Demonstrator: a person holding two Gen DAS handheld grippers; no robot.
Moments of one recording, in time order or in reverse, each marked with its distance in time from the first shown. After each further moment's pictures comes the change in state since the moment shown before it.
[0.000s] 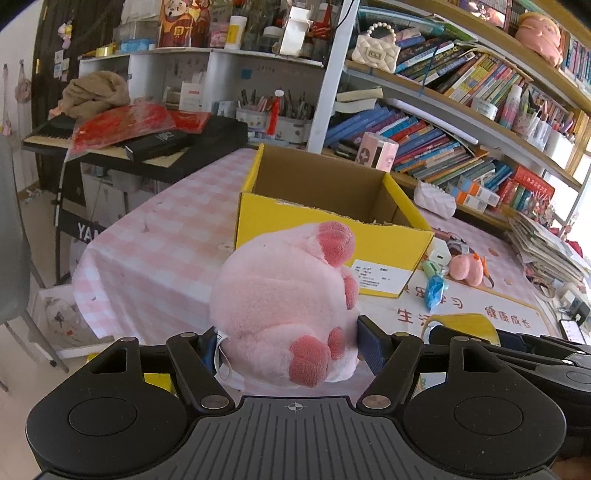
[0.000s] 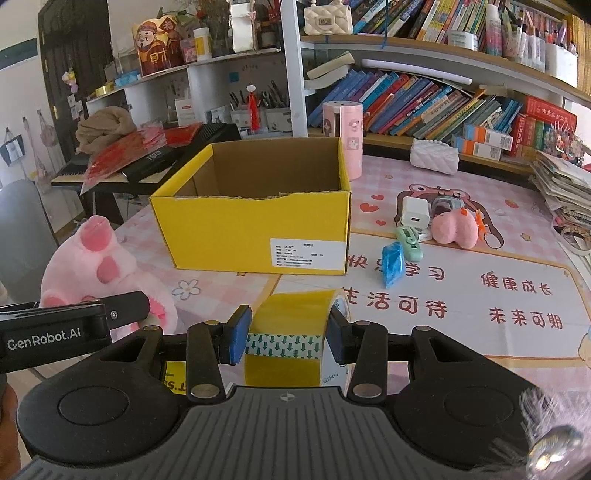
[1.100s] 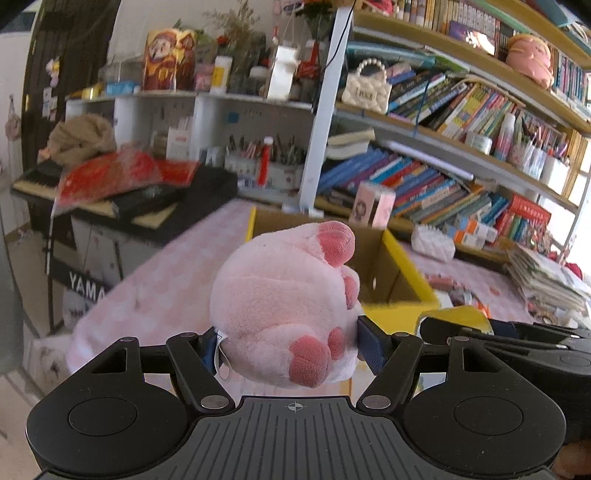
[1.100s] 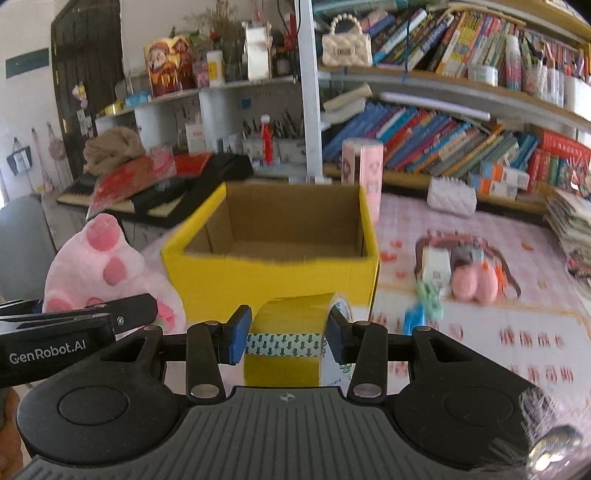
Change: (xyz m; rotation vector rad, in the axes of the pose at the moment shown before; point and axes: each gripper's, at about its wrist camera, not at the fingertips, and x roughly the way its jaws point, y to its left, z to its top) left arm 0.022 0.000 0.066 0.055 -0.132 -0.017; right arm 0.027 0.012 0.063 -0.029 -0.105 0.023
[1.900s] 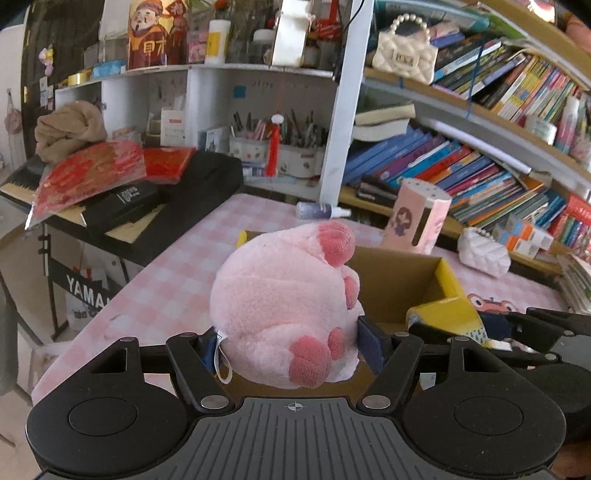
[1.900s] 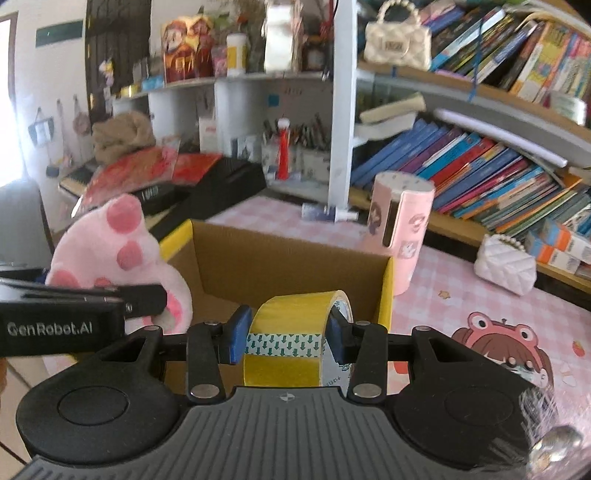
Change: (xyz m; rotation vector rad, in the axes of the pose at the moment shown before) left arm 0.153 -0.011 0.063 -0.006 0.116 0.091; right arm 0.167 -0.041 0.080 -0.168 0.066 0.105
